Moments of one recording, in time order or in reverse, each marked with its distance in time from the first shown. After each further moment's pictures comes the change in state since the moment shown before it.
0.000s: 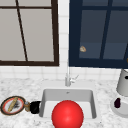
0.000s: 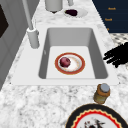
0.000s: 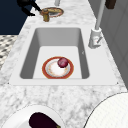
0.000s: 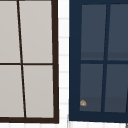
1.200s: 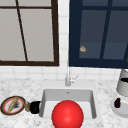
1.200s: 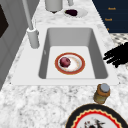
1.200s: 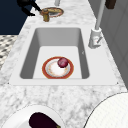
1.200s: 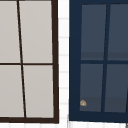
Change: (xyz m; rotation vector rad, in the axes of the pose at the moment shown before) left hand 0.000 0.000 0.000 0.000 0.000 0.000; right hand -0.004 0.001 0.082 -0.073 -0.040 -0.038
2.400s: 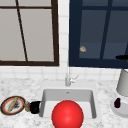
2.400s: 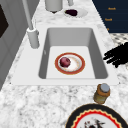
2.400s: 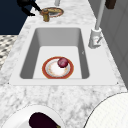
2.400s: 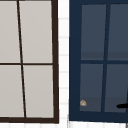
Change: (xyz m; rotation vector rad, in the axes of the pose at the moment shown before) left hand 0.000 0.000 0.000 0.000 0.000 0.000; right hand 0.103 0.058 0.003 -0.118 -0.010 -0.049
